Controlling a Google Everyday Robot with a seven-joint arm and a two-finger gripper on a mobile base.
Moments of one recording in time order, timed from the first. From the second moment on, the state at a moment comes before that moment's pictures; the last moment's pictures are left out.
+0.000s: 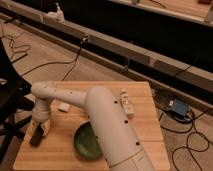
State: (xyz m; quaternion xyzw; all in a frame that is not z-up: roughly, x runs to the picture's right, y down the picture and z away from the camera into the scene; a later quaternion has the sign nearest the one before) arm -0.359 0.224 0.813 -0.36 -0.47 -0.46 0.66
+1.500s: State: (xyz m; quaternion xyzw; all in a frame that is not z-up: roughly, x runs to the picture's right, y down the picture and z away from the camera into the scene) arm -0.250 0.078 0.825 -0.22 -0.45 -0.29 0.81
